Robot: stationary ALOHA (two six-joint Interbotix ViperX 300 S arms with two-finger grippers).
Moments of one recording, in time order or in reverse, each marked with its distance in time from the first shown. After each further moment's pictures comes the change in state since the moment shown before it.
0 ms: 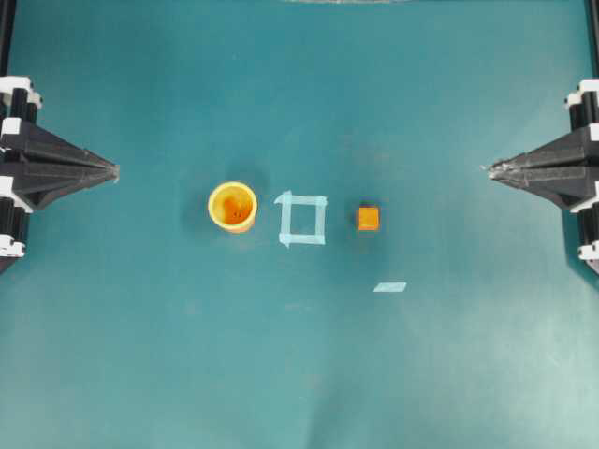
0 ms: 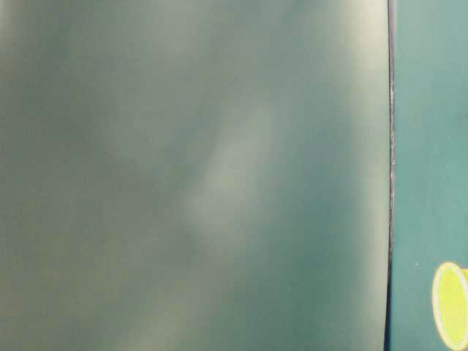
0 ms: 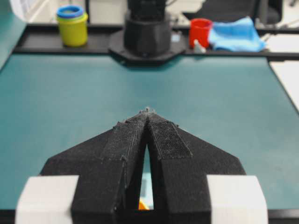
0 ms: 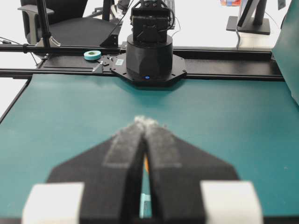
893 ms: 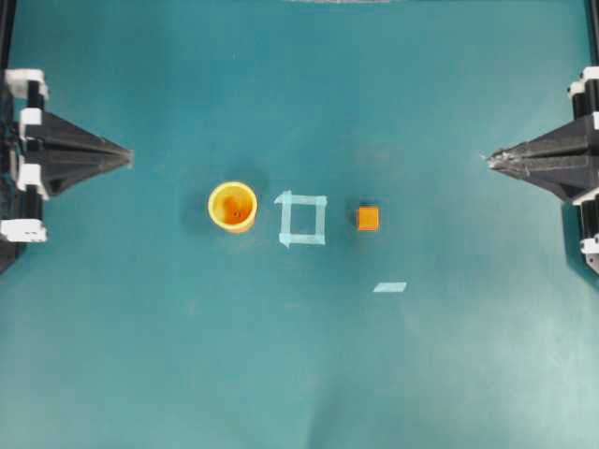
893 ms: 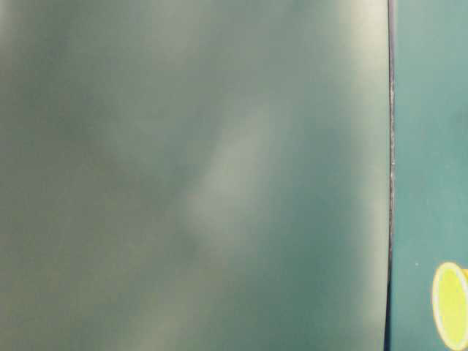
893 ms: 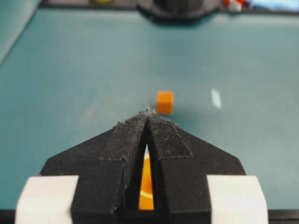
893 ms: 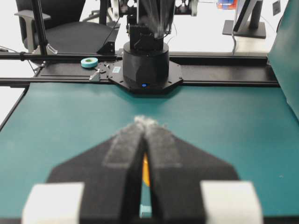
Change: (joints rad) left arm 0.080 0.064 0.008 0.003 0.081 0.020; right arm -0.011 0.009 -0.066 0.002 0.051 0.005
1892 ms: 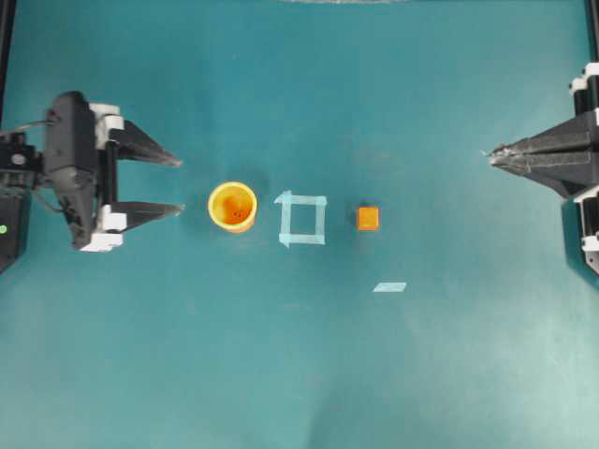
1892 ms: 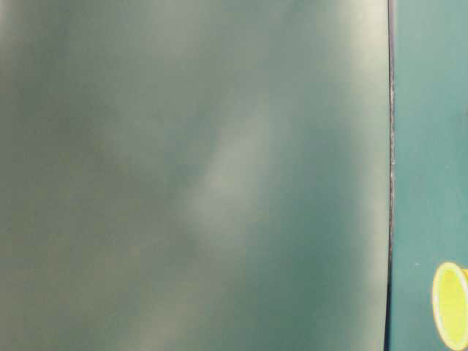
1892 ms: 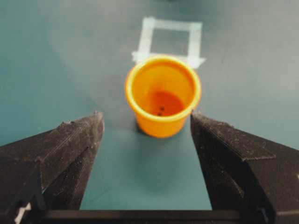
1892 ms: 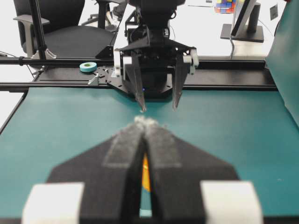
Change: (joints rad) left arm 0.012 0.434 -0.034 0.000 -0.034 0.000; right arm -0.006 0.002 -0.014 0.000 0.015 0.002
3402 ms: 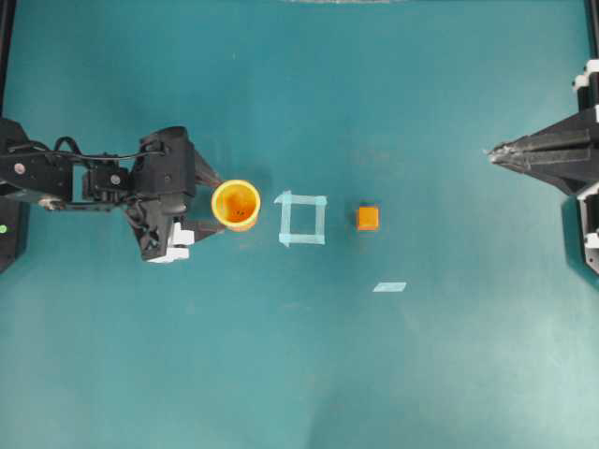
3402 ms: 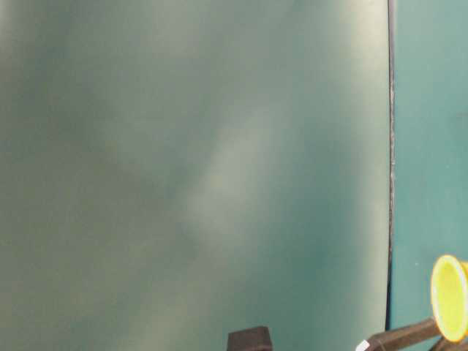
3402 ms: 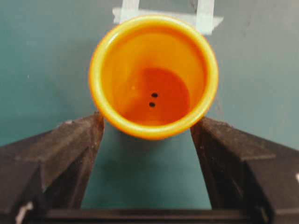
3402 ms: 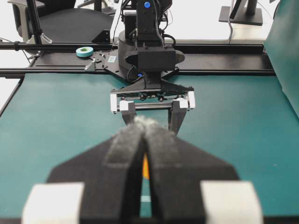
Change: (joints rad) left arm -0.015 0.448 -0.129 0.002 -0.152 0.000; right arm -0.008 -0.017 -0.028 0.000 0.094 0.000
